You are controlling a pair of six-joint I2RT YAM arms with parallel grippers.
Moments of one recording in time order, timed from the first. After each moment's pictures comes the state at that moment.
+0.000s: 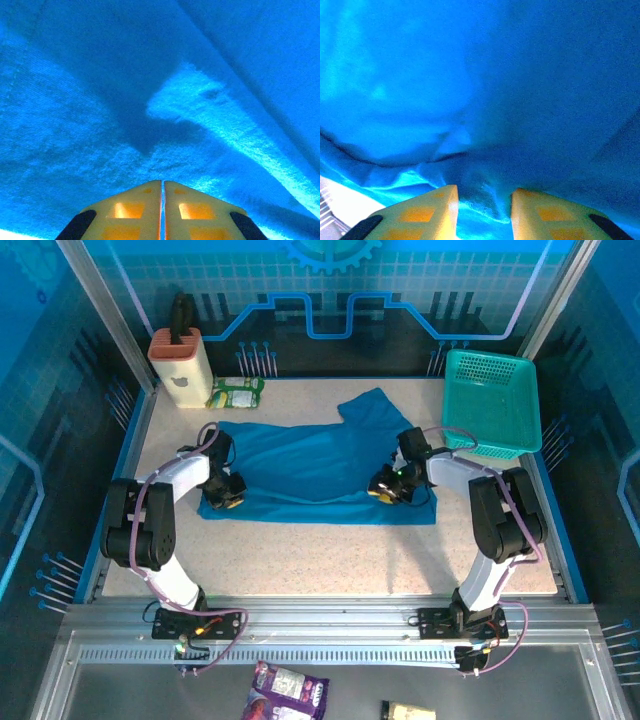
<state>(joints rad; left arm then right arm) -0.05 1.70 1.01 -0.73 0.12 -0.59 0.27 1.78 1.05 -0.49 -0.47 0.70</state>
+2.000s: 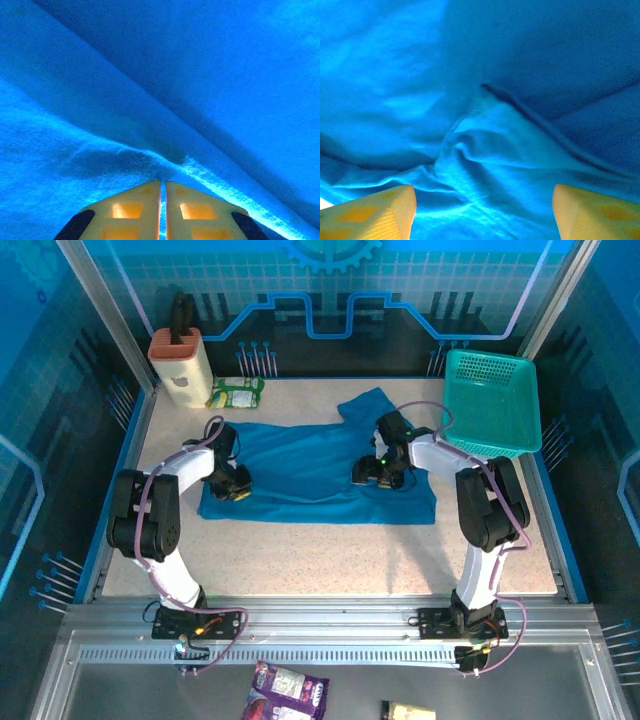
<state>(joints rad) -0.07 1.76 1.09 -0.71 0.18 -0.58 0.35 1.89 1.29 -0.69 -0.29 0.40</state>
